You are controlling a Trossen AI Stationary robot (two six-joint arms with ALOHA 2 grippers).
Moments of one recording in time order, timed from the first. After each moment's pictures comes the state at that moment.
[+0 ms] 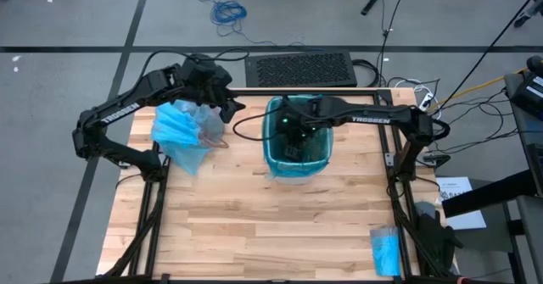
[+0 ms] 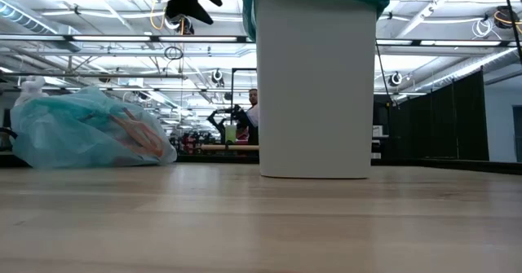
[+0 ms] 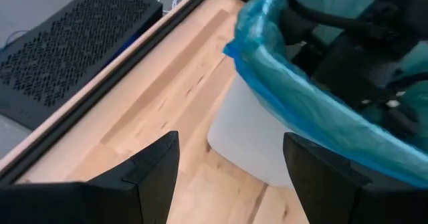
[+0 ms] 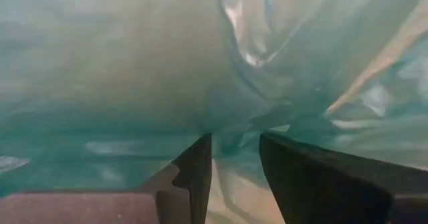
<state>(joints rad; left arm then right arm) 0.47 1.29 1.48 -0.88 0.16 -0.20 -0.17 1.79 1.67 -1.01 -0.01 0.11</state>
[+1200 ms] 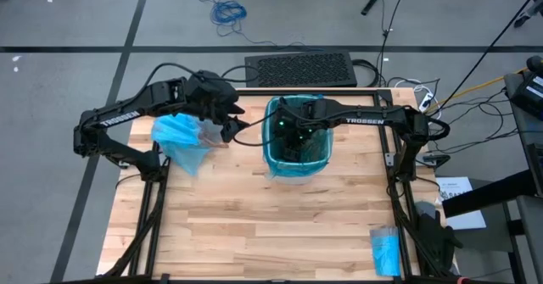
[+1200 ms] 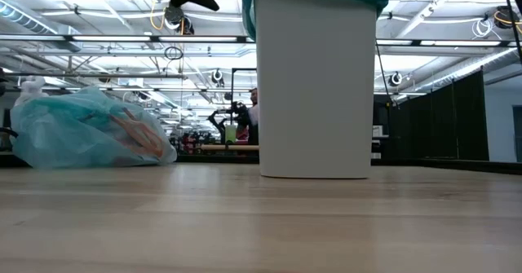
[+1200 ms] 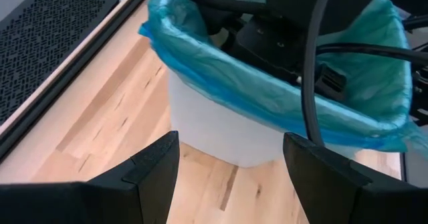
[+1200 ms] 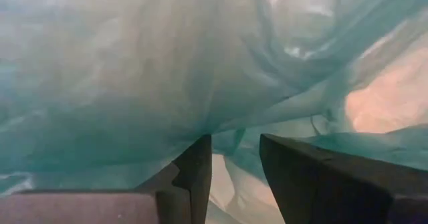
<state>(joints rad) 0.29 1.28 1.48 -0.88 0.12 -0.21 -0.17 1.83 1.67 -1.02 -0.03 0.12</state>
